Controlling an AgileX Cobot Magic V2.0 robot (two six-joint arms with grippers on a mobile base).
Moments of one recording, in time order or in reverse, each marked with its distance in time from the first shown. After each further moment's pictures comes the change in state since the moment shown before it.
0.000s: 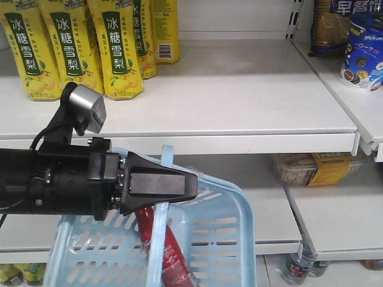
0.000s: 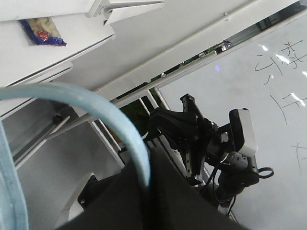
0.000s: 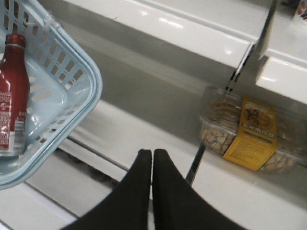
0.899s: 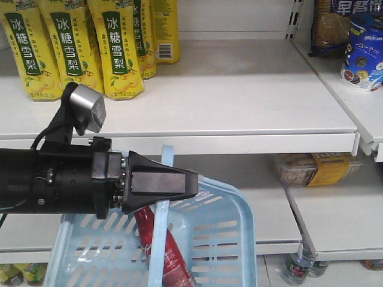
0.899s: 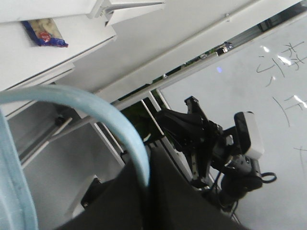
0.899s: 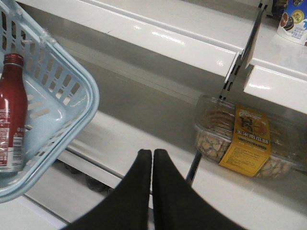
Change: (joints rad) left arm 0.000 0.000 0.001 -0.004 -0.045 0.017; right arm 0.000 -0.023 0.000 -0.008 -0.005 0.016
